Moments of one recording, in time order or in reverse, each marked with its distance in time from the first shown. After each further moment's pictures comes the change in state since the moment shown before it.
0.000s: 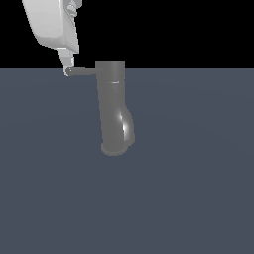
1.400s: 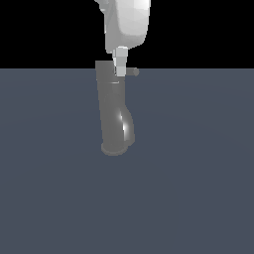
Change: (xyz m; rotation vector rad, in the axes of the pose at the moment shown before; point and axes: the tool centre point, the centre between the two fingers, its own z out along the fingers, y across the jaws) arm 0.103 0.035 0.000 -0.005 0.001 -0.012
